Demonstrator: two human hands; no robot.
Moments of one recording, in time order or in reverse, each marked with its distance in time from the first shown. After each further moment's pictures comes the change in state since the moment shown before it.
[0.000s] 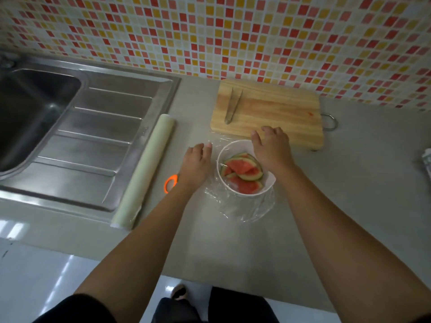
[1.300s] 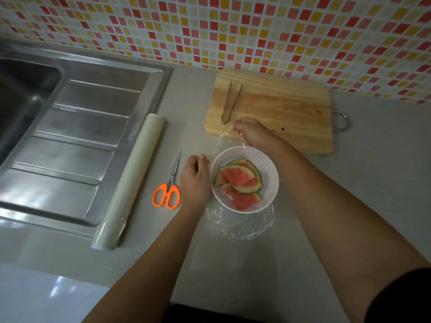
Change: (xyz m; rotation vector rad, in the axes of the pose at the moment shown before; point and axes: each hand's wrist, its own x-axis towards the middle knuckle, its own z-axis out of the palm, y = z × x) left_hand 0.003 -0.002 0.043 -0.360 0.274 -0.308; right_hand 0.085 -0.006 0.028 0.601 -0.522 0.127
